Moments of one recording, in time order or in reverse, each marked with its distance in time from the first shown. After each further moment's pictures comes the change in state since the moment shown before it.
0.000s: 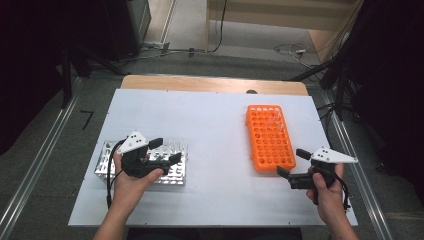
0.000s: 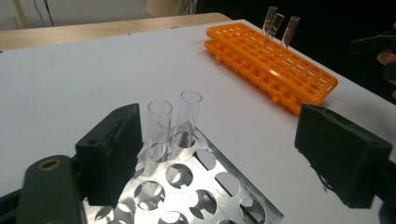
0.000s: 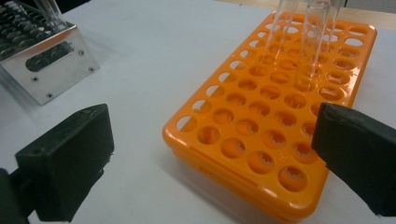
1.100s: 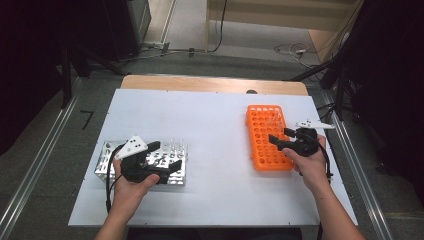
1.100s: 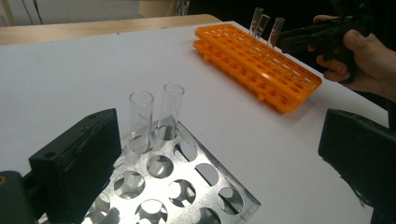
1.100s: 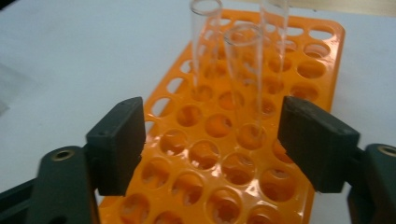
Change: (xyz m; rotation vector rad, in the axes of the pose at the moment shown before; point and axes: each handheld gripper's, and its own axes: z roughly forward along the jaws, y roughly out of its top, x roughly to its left) left arm -0.007 -0.005 -0.004 -0.004 -0.035 -0.001; right arm -0.048 0.036 0.074 0.092 -0.132 0.120
